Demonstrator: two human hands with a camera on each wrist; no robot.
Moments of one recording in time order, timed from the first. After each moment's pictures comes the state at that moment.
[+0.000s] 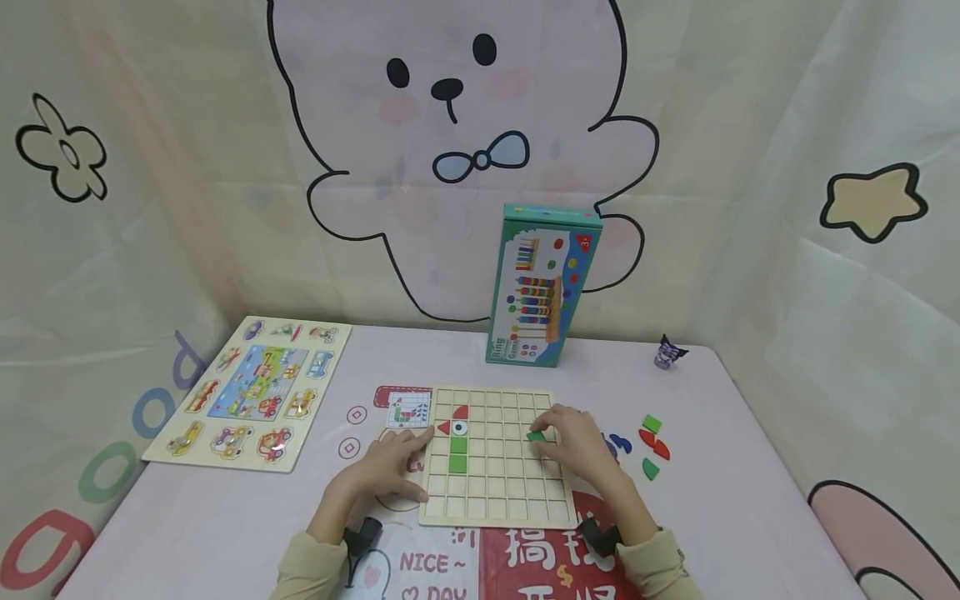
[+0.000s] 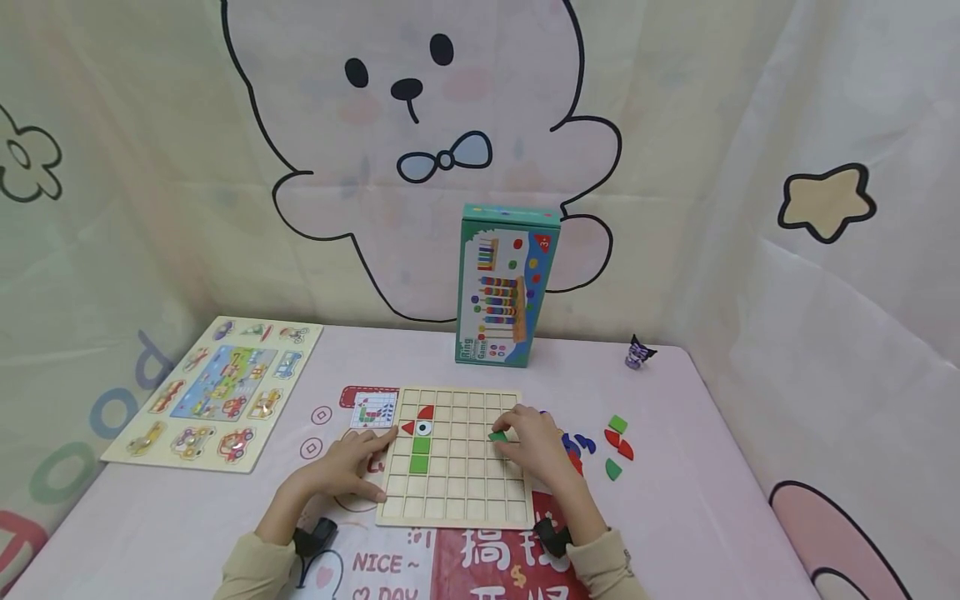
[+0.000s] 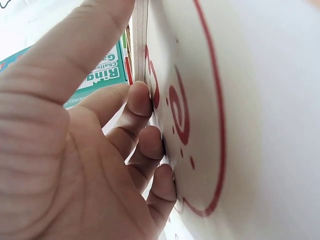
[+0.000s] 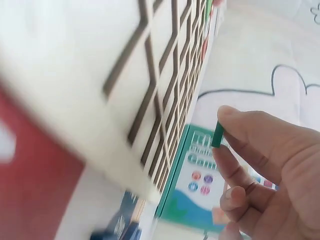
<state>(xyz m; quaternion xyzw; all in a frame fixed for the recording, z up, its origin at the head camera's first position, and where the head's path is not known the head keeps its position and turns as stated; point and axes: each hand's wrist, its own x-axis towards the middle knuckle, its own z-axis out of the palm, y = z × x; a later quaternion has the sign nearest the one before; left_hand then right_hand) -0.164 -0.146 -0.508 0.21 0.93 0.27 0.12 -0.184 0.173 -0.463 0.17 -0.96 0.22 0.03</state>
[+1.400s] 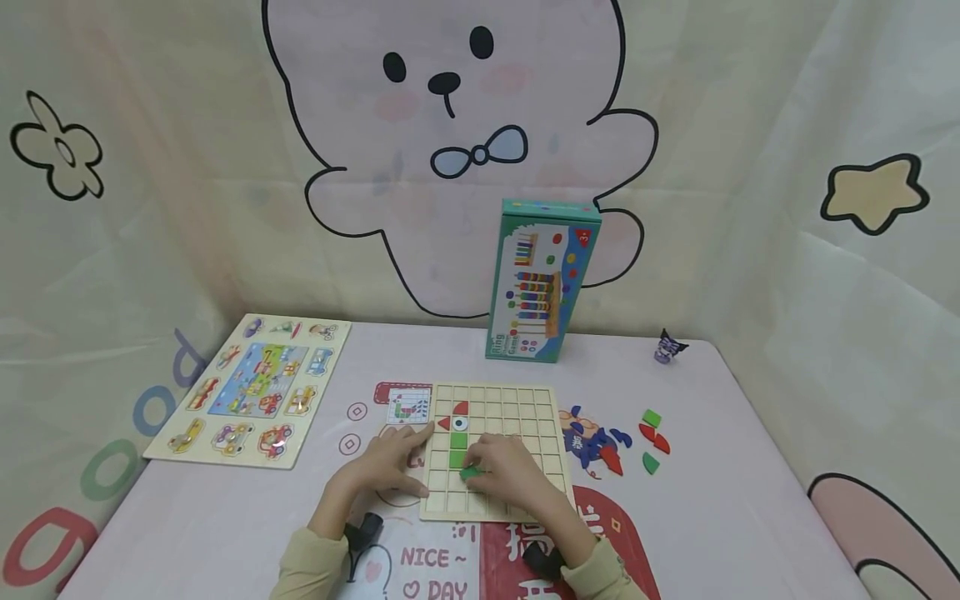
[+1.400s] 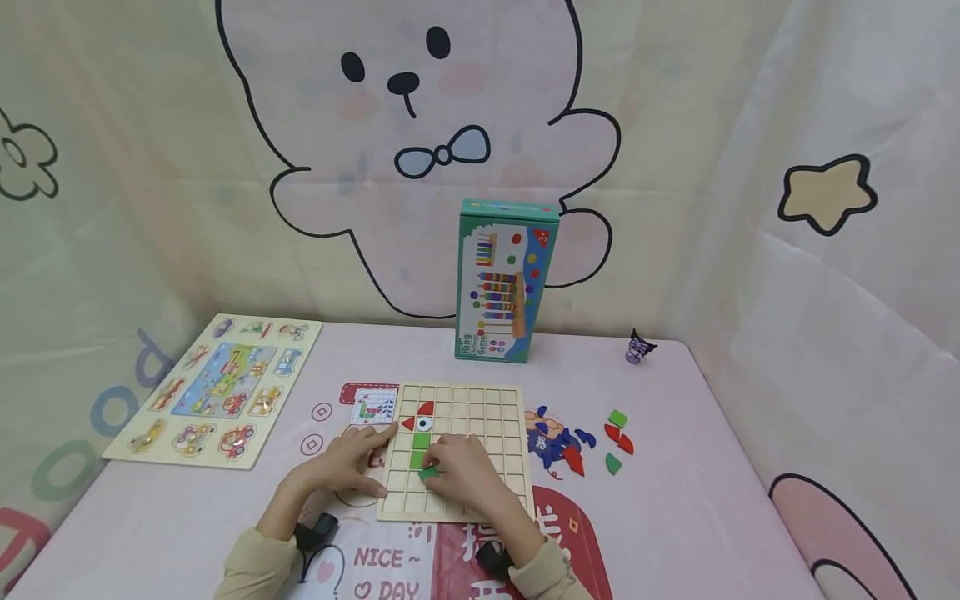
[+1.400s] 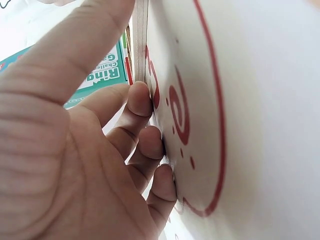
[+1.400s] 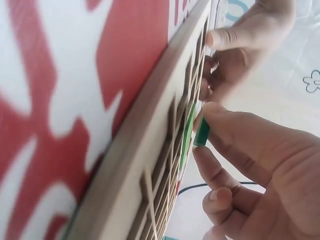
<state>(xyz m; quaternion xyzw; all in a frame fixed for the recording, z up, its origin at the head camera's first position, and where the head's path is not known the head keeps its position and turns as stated) -0.163 -0.146 -0.505 0.21 0.93 0.27 0.13 -0.150 0.090 -0.474 0.31 -0.93 0.20 -0.02</state>
